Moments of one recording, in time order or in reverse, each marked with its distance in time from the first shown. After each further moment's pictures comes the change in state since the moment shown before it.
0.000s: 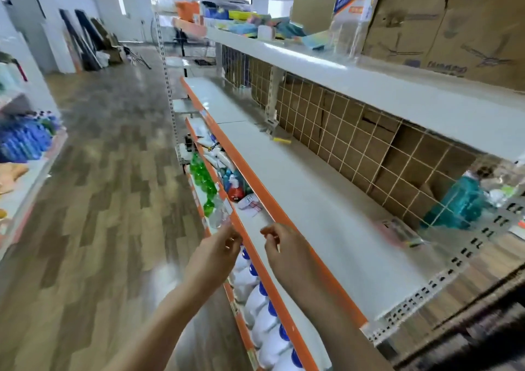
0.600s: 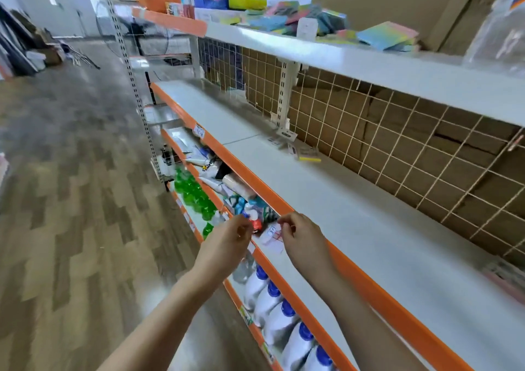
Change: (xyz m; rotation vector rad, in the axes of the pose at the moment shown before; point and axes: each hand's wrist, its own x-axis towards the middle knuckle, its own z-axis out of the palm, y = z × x) left_hand 0.270 -0.112 -0.088 0.099 -0.166 0.092; right_hand 0.246 -0.043 0.124 -0.023 0.141 0.170
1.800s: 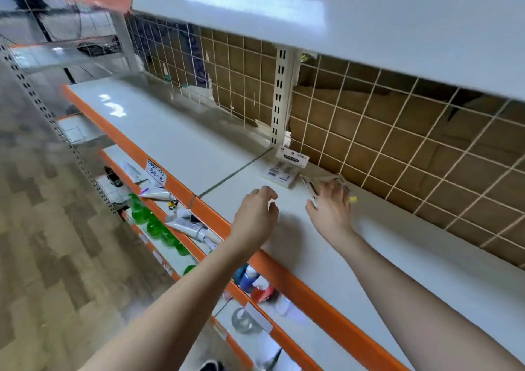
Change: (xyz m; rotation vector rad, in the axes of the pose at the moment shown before) left_hand 0.364 -0.035 0.052 -0.032 -0.166 0.240; right_hand 0.334 0.092 0.072 -0.558 0.104 0.413
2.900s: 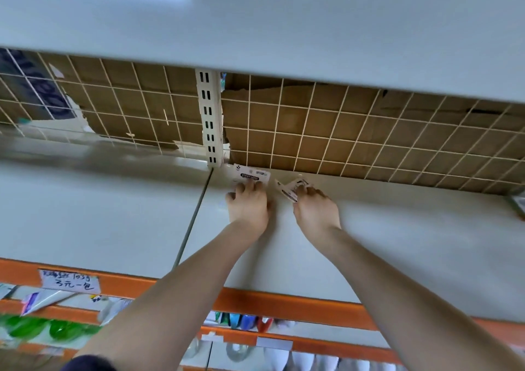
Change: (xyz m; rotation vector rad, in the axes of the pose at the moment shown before) left_hand 0.136 -0.023 0.045 0.545 -0.300 0.503; right_hand 0.018 -0.037 0.007 -0.306 0.008 0.391
